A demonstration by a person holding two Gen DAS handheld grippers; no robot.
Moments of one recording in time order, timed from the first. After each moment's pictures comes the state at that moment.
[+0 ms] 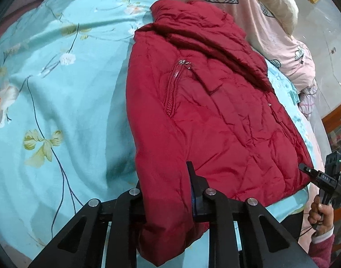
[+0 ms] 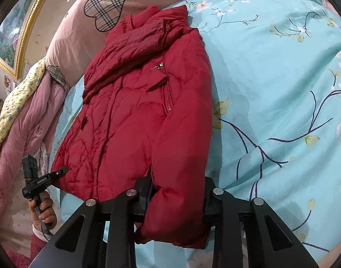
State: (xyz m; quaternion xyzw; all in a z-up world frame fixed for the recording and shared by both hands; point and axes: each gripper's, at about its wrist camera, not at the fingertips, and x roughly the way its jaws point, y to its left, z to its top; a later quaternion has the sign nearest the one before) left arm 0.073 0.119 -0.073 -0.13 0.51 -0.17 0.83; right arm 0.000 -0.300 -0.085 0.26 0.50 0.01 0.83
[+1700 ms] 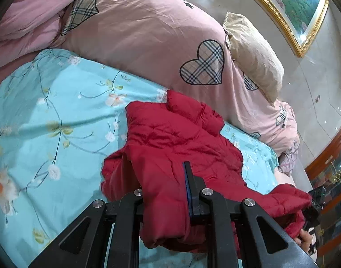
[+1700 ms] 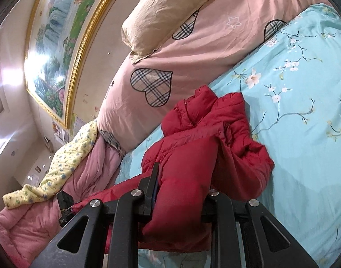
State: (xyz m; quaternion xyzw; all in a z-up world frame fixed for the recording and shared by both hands) left arm 0.161 0.132 0.036 -0.22 0.35 -0.17 0.89; right arm 0.115 -0.362 0.011 0.36 0.30 0.11 0.88
